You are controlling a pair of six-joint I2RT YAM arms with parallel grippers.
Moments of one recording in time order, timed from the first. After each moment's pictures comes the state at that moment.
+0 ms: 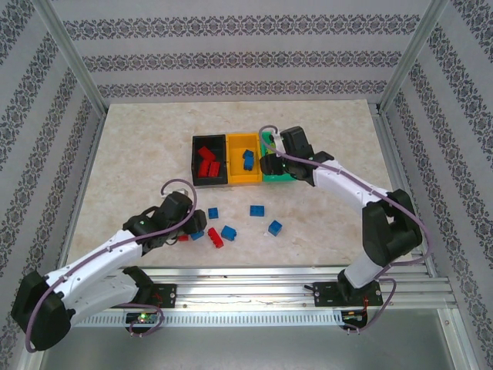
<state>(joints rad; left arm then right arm) -0.62 0.93 0.57 -0.60 -0.12 -0.79 0.46 1.60 1.12 -0.34 -0.12 0.19</state>
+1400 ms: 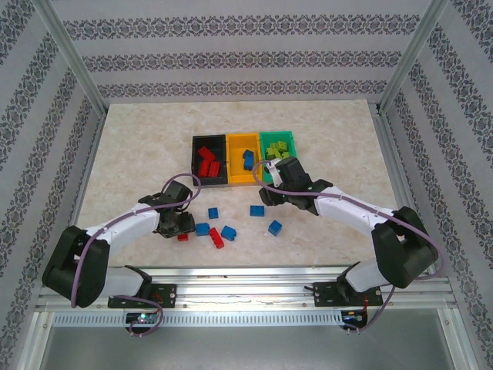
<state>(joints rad) -0.39 1.32 0.63 -0.64 0.01 -0.66 0.58 1.45 0.84 -0.27 -0.04 0.13</state>
